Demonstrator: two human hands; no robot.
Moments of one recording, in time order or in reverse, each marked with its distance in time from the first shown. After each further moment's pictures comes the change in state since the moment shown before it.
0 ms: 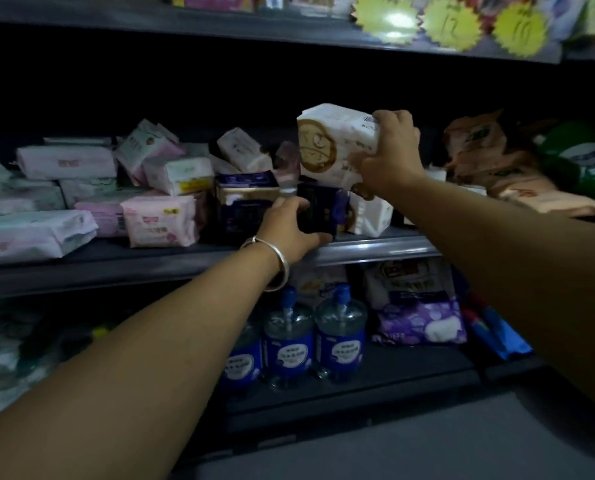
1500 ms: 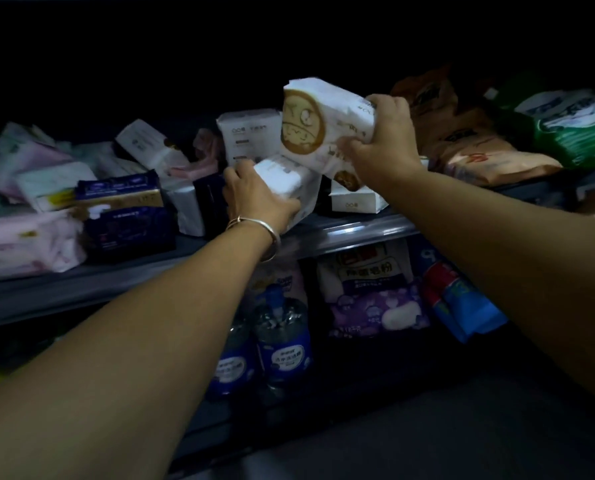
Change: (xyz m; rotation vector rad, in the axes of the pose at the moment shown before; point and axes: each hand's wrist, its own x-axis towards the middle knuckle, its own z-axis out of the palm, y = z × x) left_hand 0.091 0.077 0.116 0.032 0.321 -0.161; right_hand 0.025 0.155 -0.034 0.159 0.115 0.093
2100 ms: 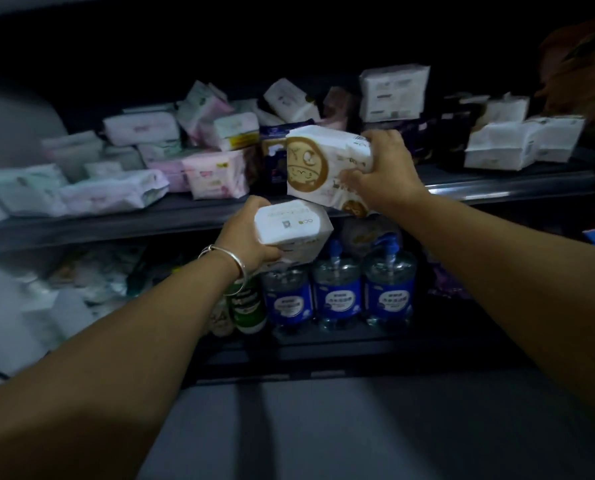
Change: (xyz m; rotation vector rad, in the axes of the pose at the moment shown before) left_hand -0.106 -0.165 -0.193 0.099 -0.290 -0.050; right_hand -0.120 -0.134 0.092 0.109 -0.380 -0.018
